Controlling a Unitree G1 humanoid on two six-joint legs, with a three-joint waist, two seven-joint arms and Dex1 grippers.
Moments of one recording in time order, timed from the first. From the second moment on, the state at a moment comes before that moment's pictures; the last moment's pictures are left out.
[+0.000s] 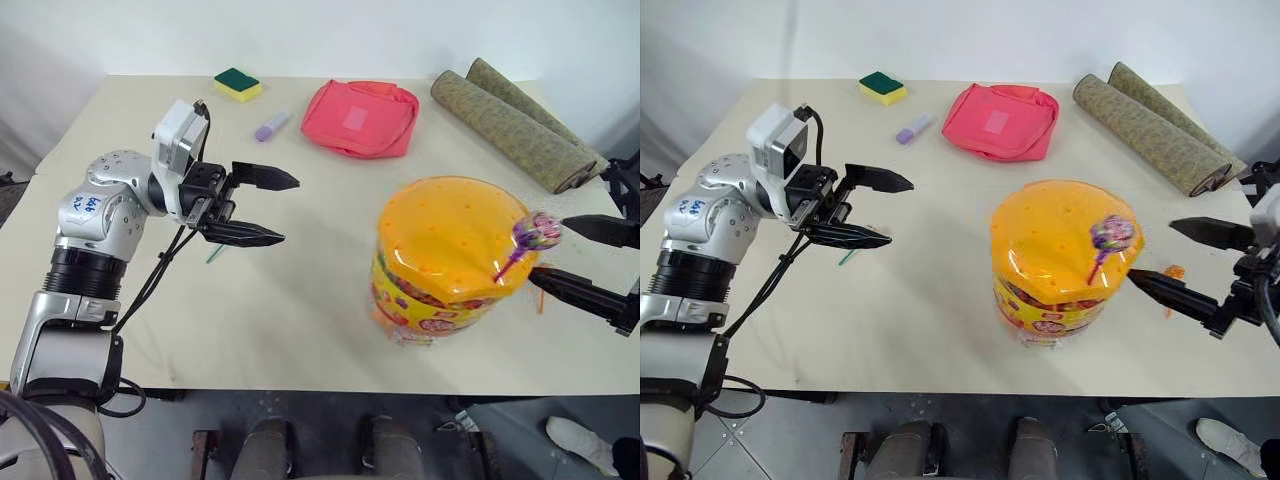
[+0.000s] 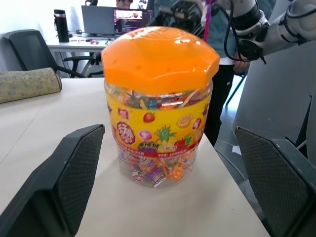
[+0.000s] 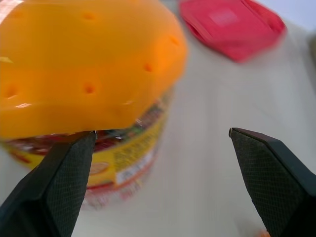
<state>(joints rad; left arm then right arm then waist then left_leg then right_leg) -0.98 0.74 -0.18 0.40 -0.76 0.32 -1.50 0.01 -1.09 -0.95 -0.70 1.00 1.07 0.86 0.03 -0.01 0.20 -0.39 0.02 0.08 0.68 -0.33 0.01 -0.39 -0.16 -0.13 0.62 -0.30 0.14</state>
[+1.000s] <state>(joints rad) -1.02 0.71 -0.25 0.45 -0.79 0.27 -1.50 0.30 -1.11 -1.27 -0.88 1.18 1.10 0.95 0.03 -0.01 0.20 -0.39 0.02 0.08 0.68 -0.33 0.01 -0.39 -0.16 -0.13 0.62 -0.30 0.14</state>
